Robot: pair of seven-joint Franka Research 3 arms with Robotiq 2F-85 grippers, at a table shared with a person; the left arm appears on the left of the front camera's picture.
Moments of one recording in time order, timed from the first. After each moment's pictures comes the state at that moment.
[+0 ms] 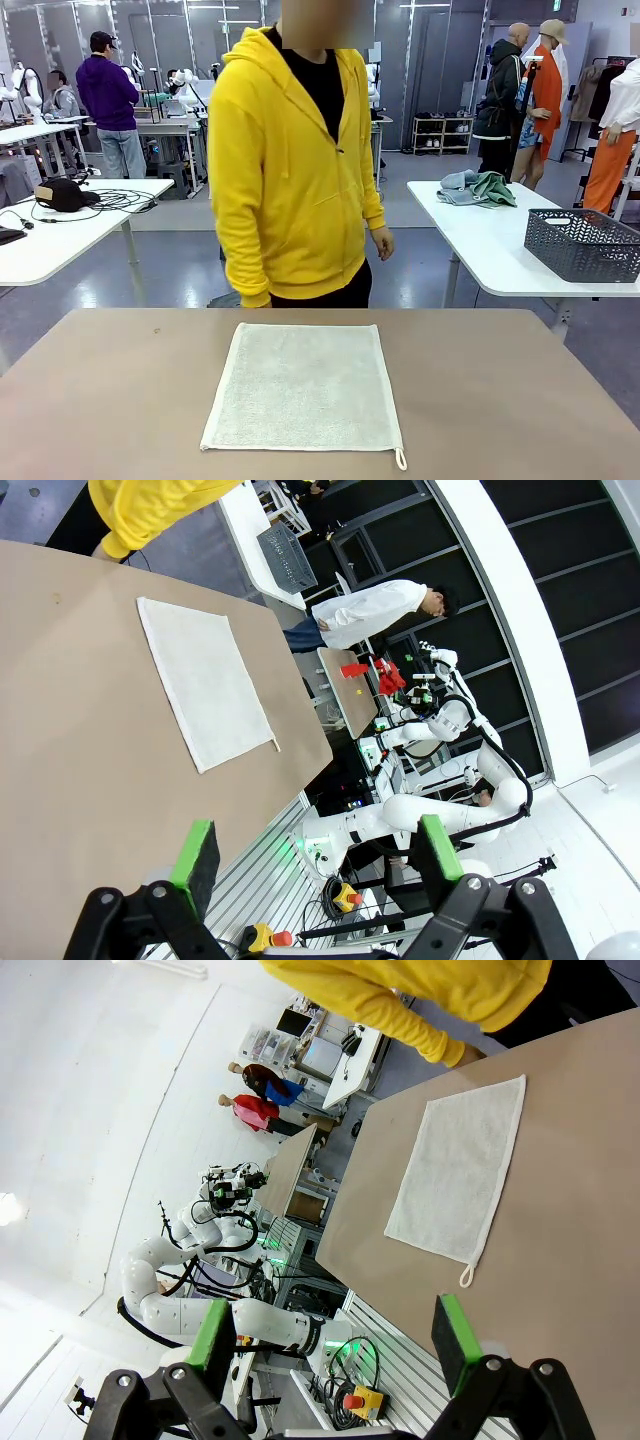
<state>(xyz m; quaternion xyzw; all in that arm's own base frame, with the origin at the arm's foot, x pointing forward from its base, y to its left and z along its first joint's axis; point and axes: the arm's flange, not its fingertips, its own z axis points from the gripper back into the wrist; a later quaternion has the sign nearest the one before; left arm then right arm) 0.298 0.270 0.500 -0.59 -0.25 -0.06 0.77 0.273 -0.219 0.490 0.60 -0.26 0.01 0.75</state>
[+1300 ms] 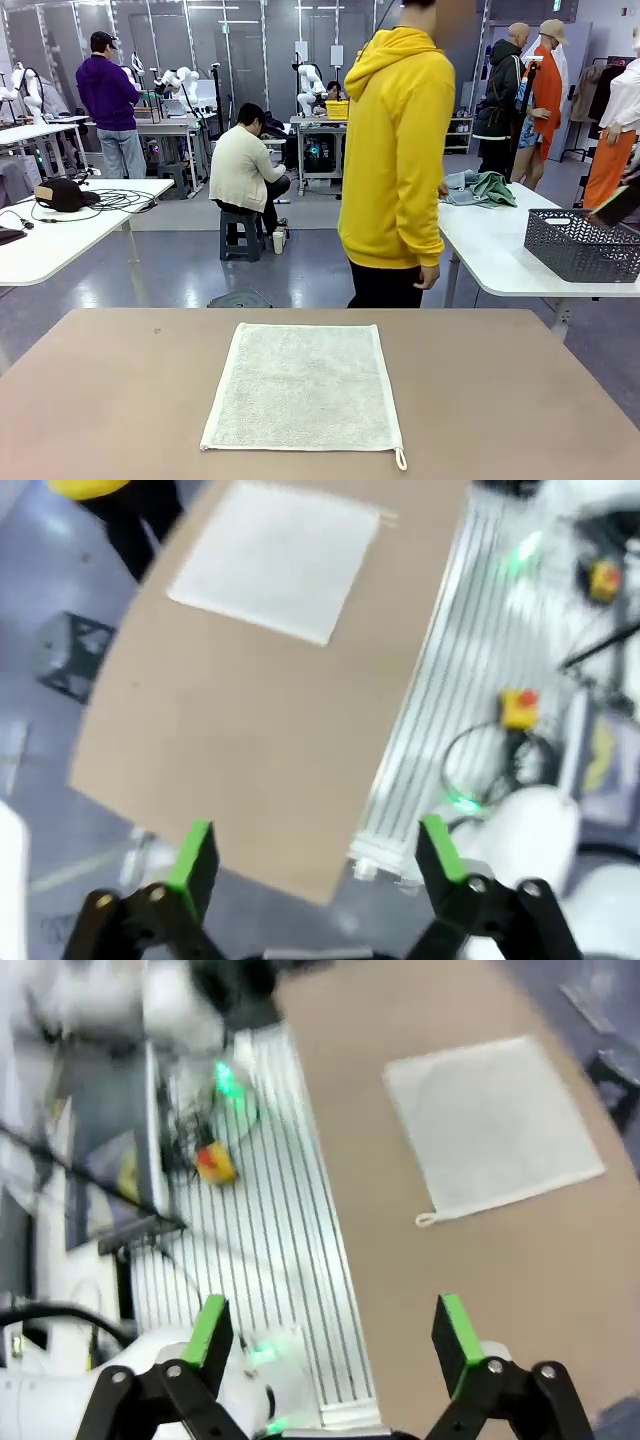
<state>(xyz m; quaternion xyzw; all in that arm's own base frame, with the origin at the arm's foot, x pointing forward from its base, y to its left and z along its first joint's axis) 0.236 0.010 0.750 -0.08 -0.21 -0.58 0.78 0.246 0.008 0.680 0.28 -0.20 0.58 0.74</state>
